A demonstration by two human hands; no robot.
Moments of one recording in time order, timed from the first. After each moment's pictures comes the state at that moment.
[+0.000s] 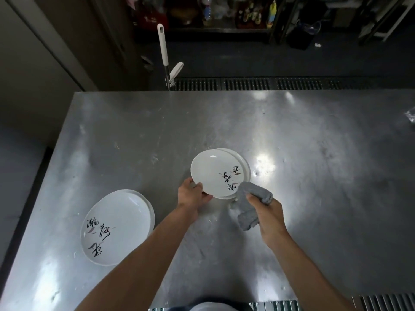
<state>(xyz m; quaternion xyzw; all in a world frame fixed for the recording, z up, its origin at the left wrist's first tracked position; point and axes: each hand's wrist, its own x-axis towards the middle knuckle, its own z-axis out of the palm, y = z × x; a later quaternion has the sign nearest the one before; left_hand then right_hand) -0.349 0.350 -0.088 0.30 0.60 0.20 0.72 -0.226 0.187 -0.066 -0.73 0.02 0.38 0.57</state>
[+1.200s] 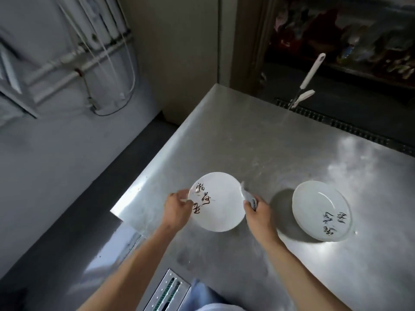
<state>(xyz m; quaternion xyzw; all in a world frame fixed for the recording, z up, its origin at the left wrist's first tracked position) -0.650 0.361 -0.036 0.49 0.74 0.20 0.42 -0.421 0.324 -0.067 -0.71 -0.43 0.41 0.37</state>
